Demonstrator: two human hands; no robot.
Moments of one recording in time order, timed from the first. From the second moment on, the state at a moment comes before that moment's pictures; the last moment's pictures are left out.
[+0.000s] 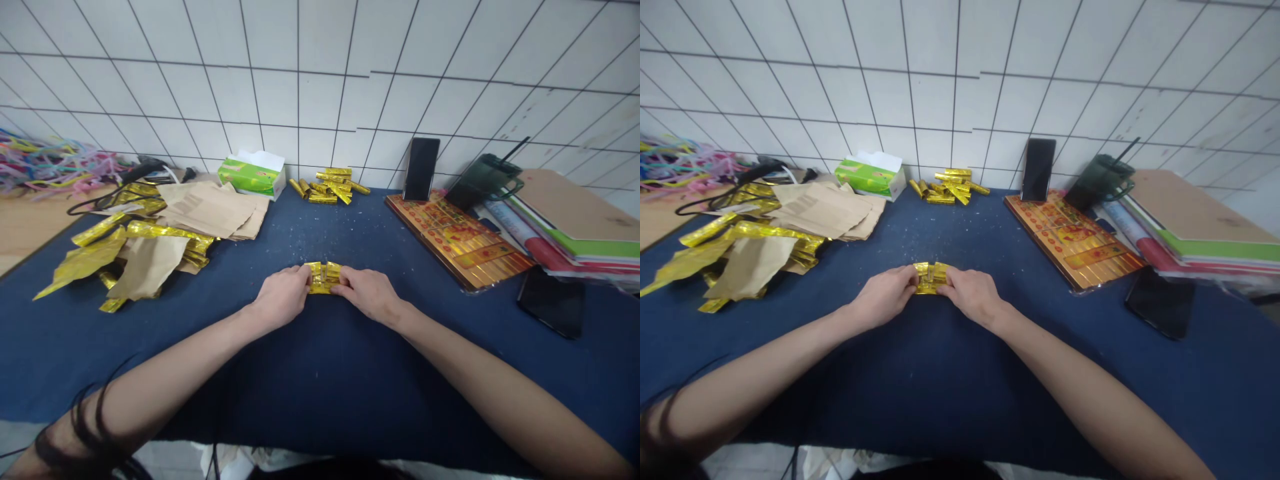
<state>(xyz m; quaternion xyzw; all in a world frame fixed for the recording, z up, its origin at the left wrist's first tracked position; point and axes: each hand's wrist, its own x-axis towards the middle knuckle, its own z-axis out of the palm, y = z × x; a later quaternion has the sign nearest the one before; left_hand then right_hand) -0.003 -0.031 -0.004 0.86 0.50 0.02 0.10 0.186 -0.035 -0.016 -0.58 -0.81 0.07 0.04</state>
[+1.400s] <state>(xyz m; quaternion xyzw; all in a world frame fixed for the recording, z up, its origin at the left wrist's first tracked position) 0.000 -0.057 -0.024 0.94 0.33 0.06 0.02 0.189 -0.049 -0.025 -0.44 -0.89 -0.04 0.10</state>
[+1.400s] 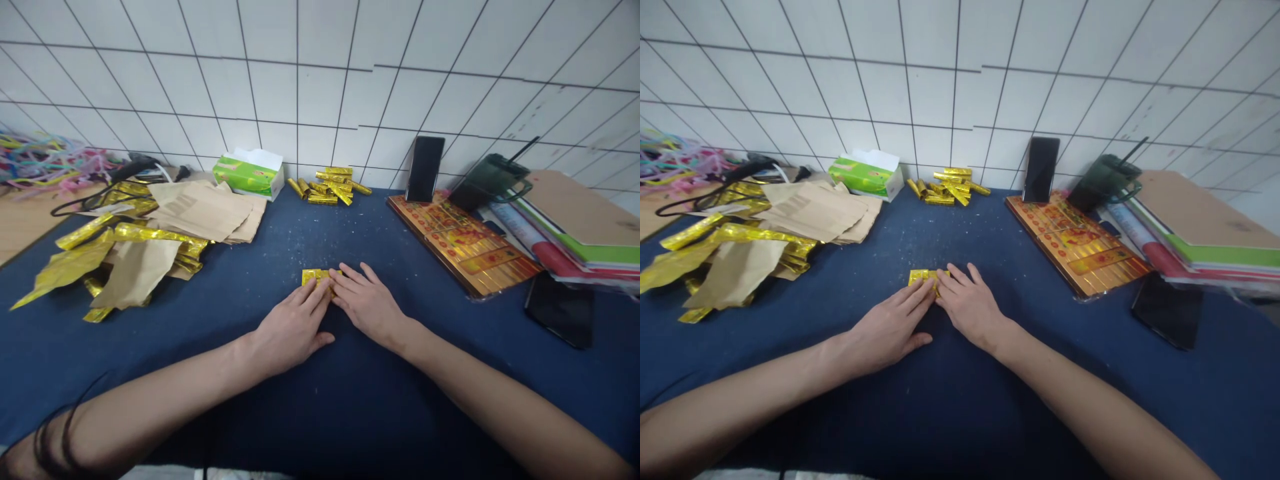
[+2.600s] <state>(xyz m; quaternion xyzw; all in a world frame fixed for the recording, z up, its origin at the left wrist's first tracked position) -0.006 -0.056 -0.022 0.95 0.30 0.03 0.08 0.207 -0.075 -0.026 -0.40 -0.91 0.04 0.02</state>
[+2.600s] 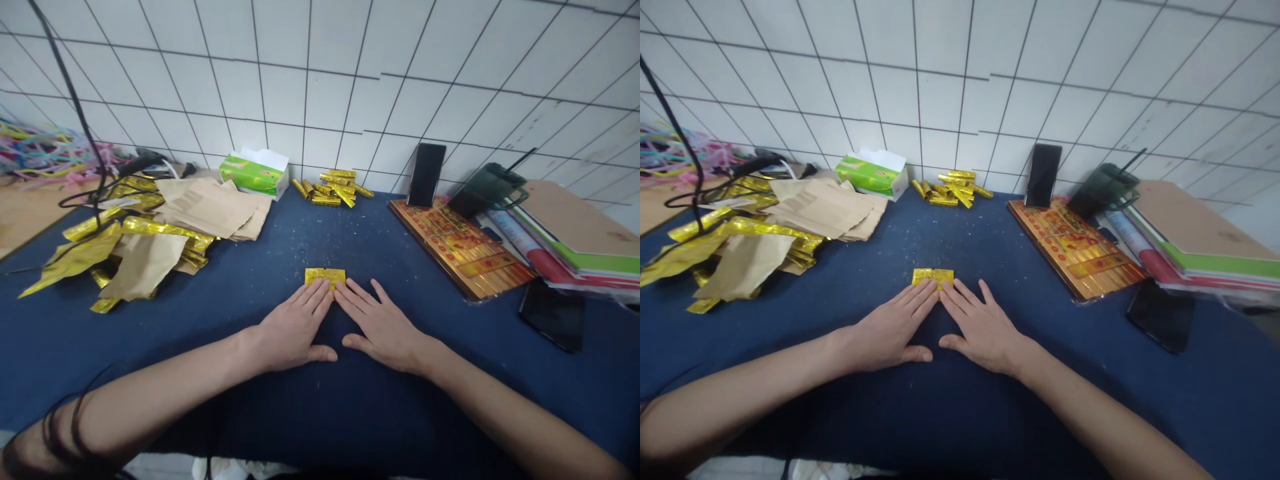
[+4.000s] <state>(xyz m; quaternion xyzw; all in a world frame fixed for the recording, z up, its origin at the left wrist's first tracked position) -0.003 -0.036 -0.017 0.94 0.31 0.12 0.10 0.191 -0.039 -0.025 -0.40 -0.90 -0.06 0.16</state>
